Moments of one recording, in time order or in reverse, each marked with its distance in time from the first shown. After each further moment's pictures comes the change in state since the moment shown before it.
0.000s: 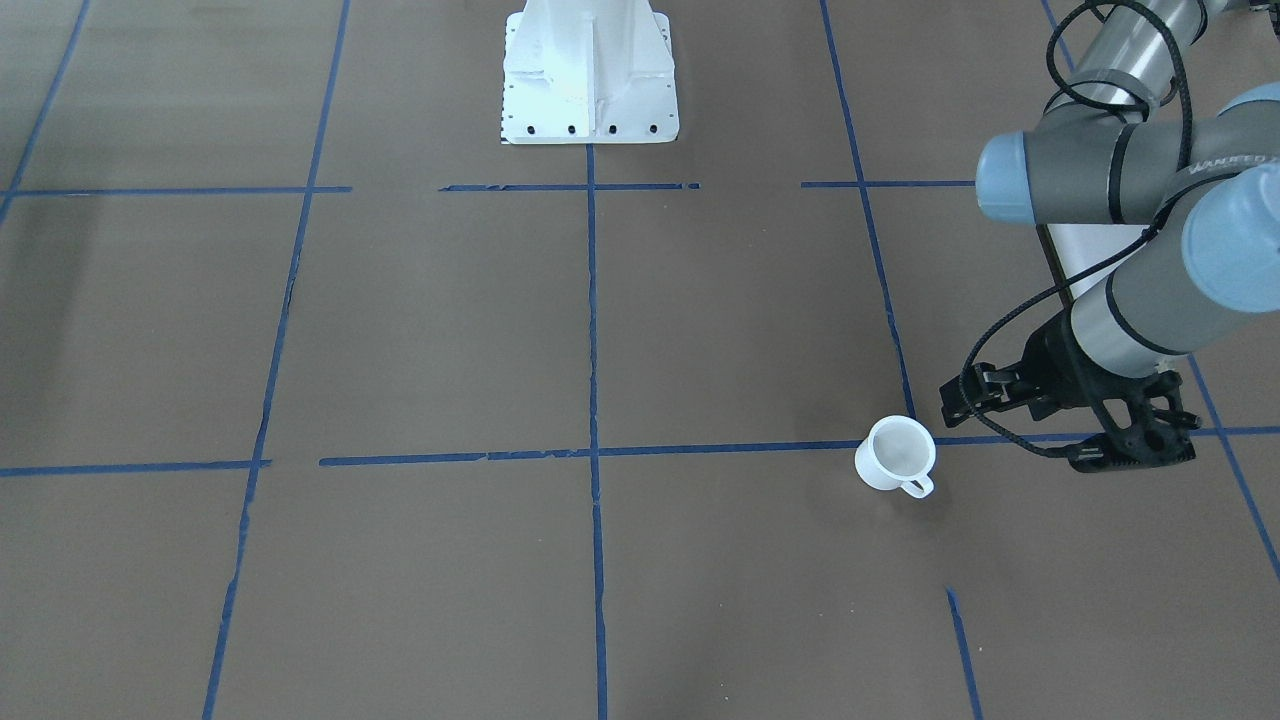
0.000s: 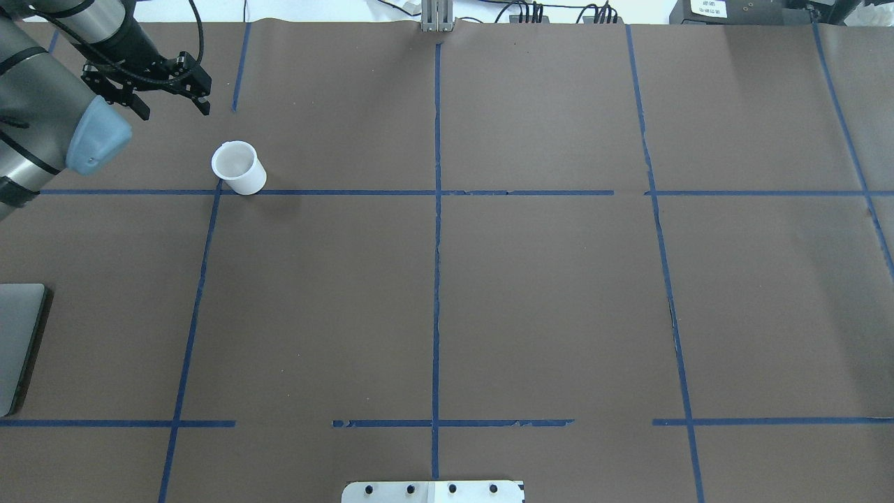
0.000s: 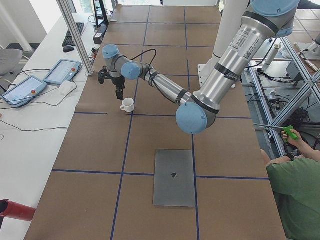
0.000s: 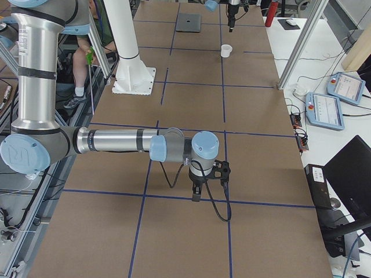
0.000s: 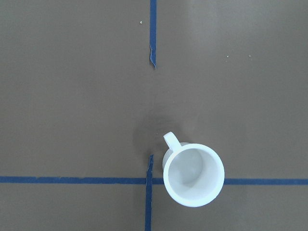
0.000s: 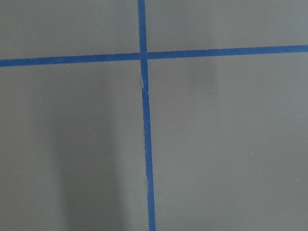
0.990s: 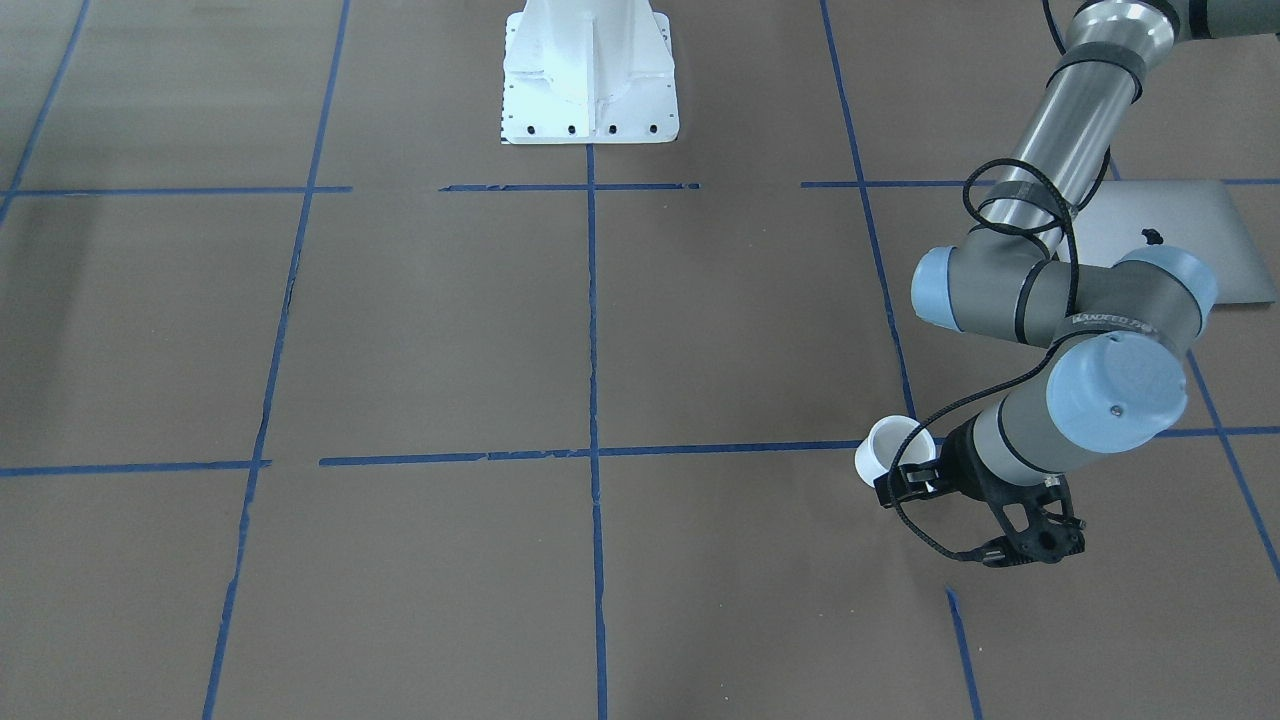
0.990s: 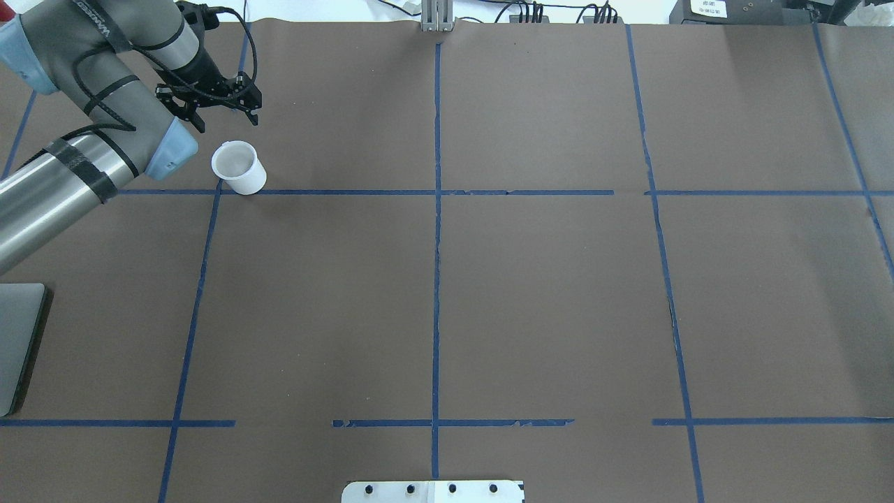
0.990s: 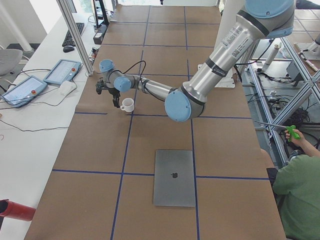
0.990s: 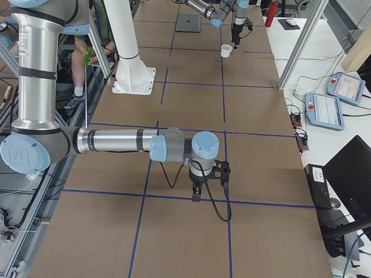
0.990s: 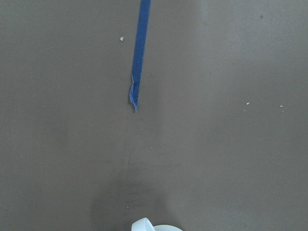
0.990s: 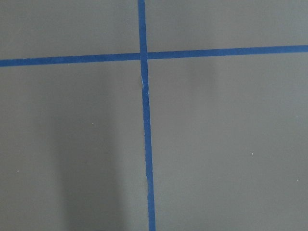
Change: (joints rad) left arm 0.094 -0.111 0.352 -0.300 0.051 -0.159; right arm 0.000 0.000 0.000 0.000 0.000 0.000
